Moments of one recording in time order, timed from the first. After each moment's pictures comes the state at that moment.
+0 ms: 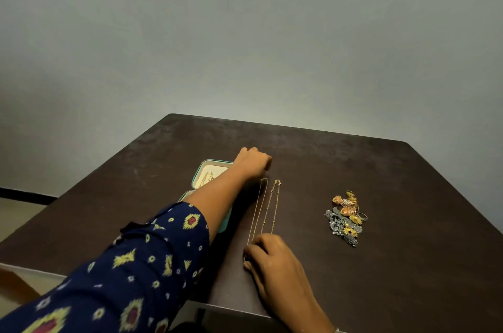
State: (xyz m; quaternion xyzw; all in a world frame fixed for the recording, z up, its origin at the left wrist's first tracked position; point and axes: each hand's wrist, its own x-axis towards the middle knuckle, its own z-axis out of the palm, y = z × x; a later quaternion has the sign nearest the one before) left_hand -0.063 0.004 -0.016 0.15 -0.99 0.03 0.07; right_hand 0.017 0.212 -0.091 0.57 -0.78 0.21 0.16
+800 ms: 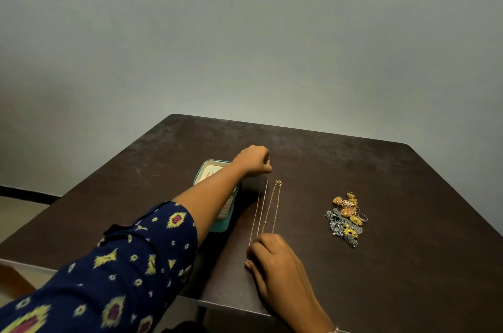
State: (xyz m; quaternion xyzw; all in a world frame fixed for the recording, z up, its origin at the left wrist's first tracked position) left_hand -0.058 0.008 -0.002 0.18 -0.96 -0.17 0.10; right_hand 0.013 0.214 -0.091 0.58 -0.76 0.25 0.15
